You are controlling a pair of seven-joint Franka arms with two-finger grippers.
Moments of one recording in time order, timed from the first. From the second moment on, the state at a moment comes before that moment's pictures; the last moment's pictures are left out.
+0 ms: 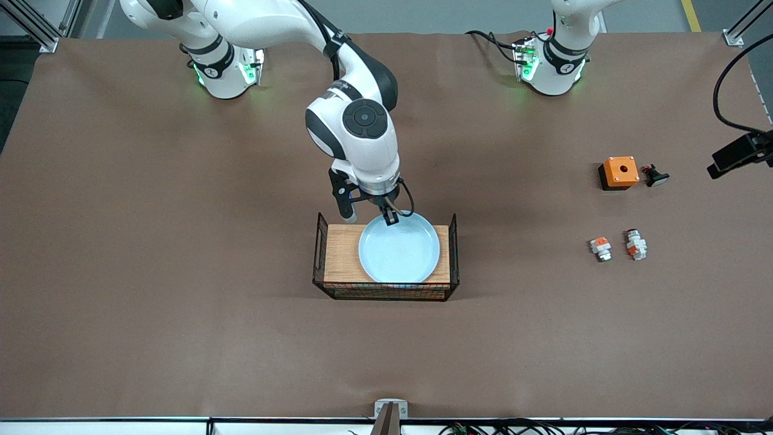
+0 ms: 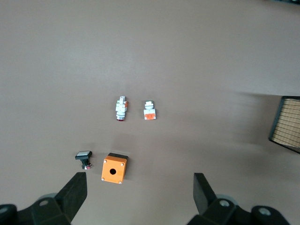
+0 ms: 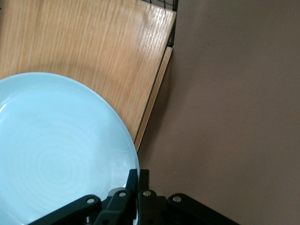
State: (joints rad) left arm 0.39 0.07 -0.40 -1.38 0.06 1.49 -0.18; right arm 0.71 0.64 0.07 -1.35 -0.05 2.10 2.04
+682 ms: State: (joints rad) left arm 0.06 0.01 -0.09 -1.42 0.01 1.42 -0.15; right arm 0.71 0.51 0.07 -1.31 -0.06 1.88 1.97
